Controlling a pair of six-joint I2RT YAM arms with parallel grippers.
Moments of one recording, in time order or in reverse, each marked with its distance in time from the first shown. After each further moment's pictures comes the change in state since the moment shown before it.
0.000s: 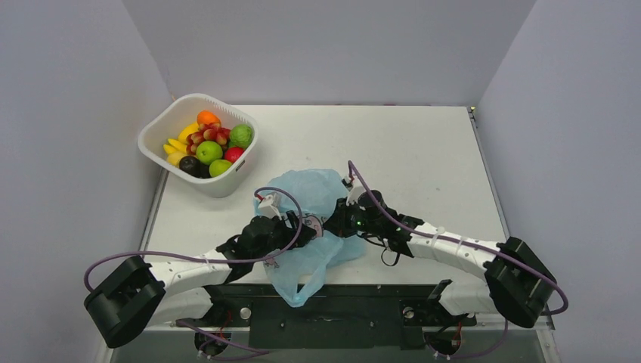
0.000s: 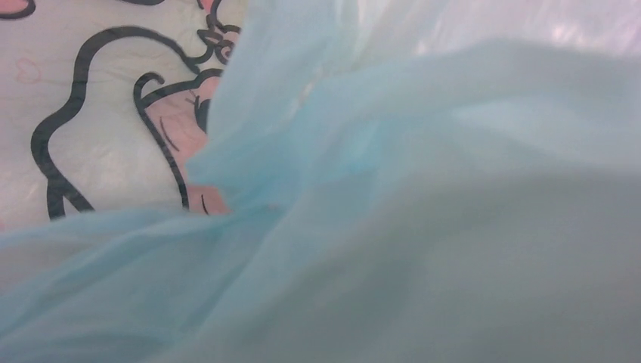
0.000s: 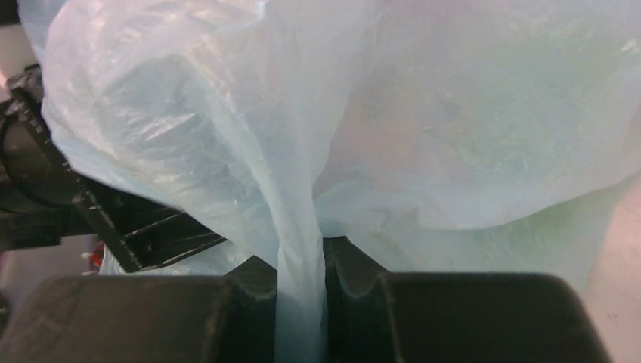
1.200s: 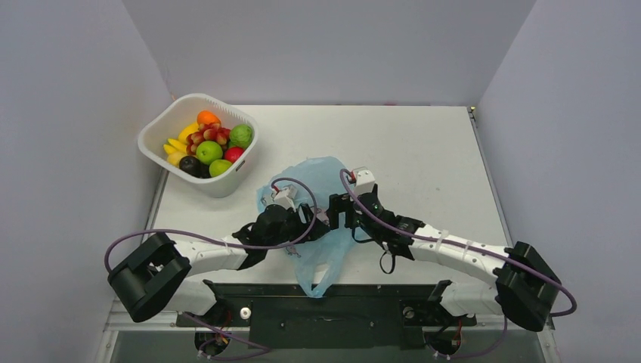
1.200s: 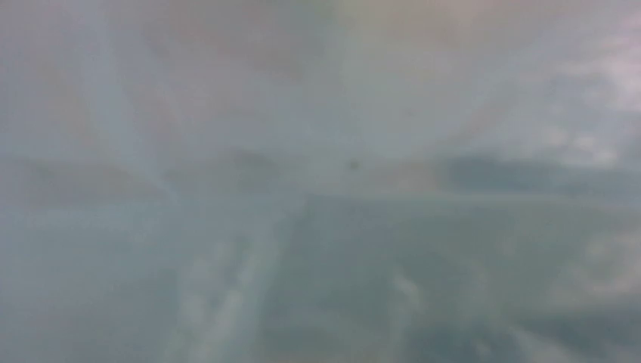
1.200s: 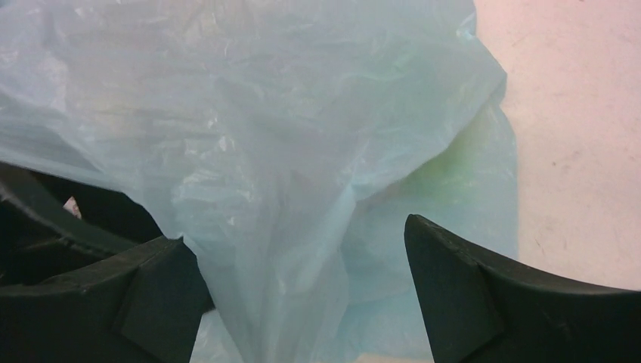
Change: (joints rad) left arm 0.001 0.229 0.141 0.060 0.121 -0.033; right arm 0.114 -0.108 0.069 -0.217 0.566 -0.164
